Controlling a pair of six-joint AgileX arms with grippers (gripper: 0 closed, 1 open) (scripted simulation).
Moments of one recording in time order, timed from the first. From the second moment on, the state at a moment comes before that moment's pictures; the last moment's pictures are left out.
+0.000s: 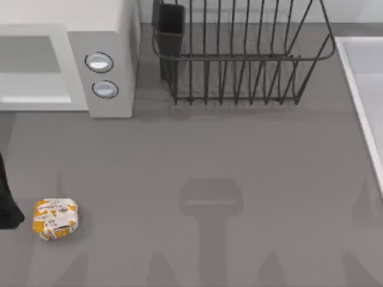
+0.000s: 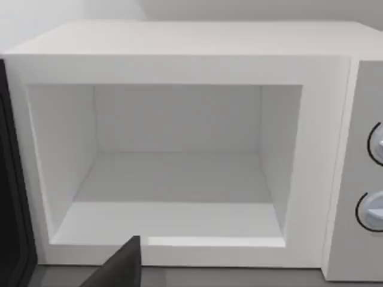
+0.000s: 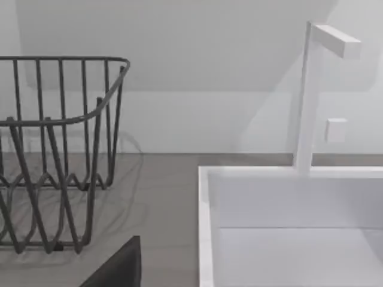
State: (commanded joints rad) left arm 0.00 0.00 0.00 0.00 0.00 0.00; right arm 0.00 0.00 0.00 0.00 0.00 0.00
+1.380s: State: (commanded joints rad) left arm -0.23 1.56 0.97 -0.90 -0.01 -0.39; right arm 0.00 0.00 0.00 0.00 0.00 0.00
